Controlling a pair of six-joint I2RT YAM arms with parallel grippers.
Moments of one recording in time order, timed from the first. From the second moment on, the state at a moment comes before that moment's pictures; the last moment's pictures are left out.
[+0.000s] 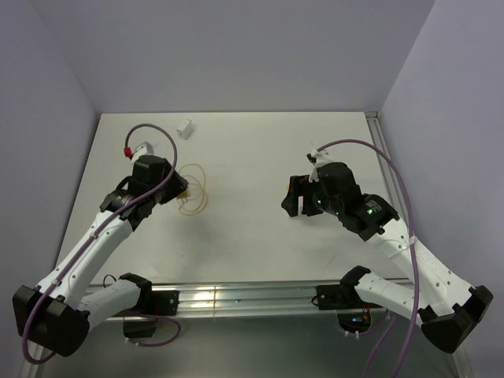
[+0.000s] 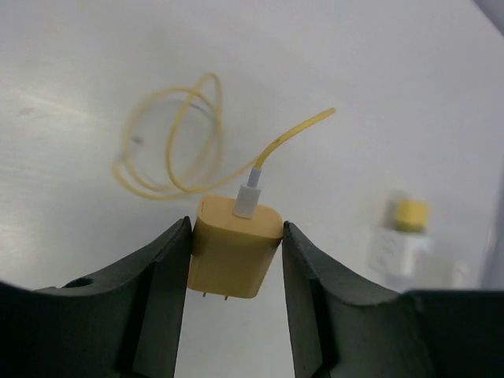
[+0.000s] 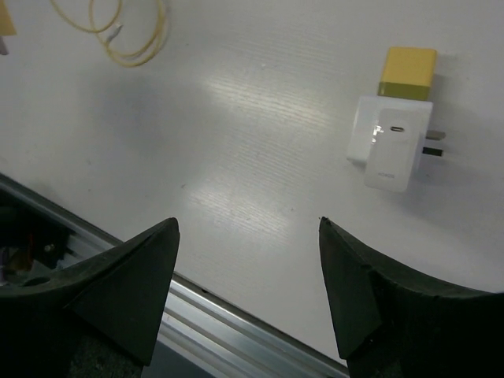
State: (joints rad) left arm -0.38 1.04 0.89 -0.56 -0.25 -0.86; right arm 0.61 0.91 0.97 -0.73 0.01 0.43
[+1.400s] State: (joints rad) left arm -0.70 1.13 1.03 -0.42 0.02 -1.14; right arm 0.99 1.15 0.99 -0.24 0.08 0.61
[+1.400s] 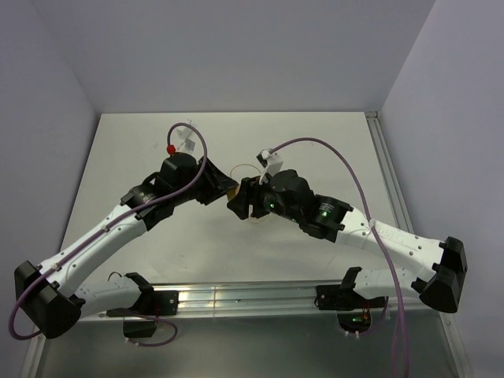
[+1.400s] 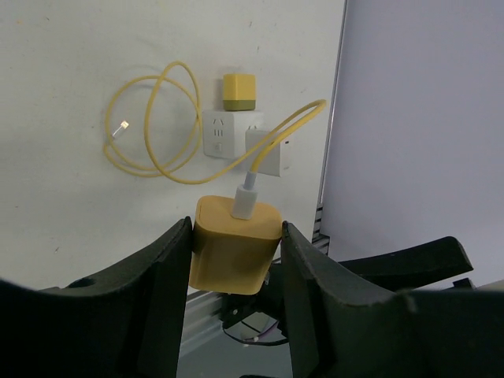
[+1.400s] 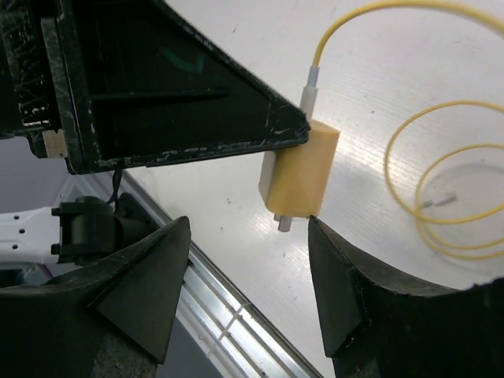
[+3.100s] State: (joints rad) left arm -0.76 0.78 0.56 0.33 0.18 -1.07; right arm 0.91 0.71 0.59 0.16 0.02 0.82
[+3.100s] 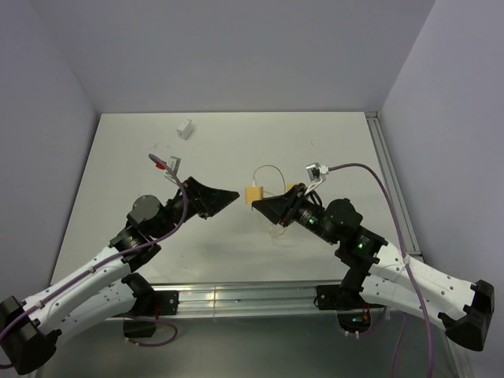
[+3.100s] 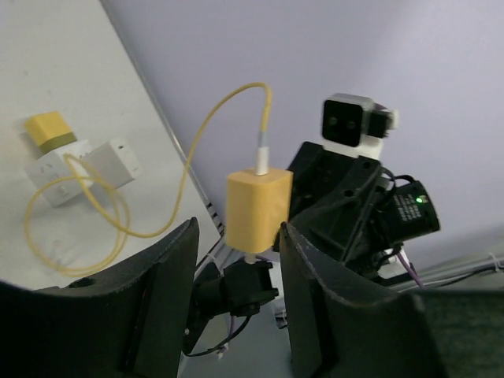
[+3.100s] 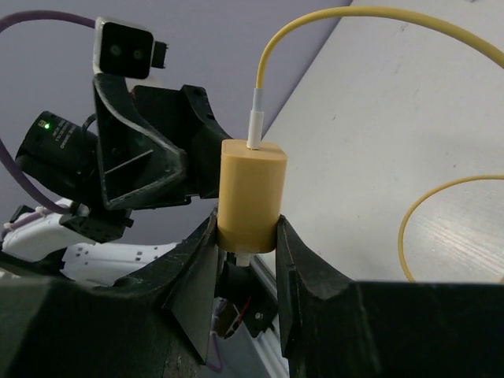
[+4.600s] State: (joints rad) left arm -0.83 0.91 0.56 0.56 0.21 -1.13; right arm 0.91 0.74 0.52 0.39 0.01 0.96
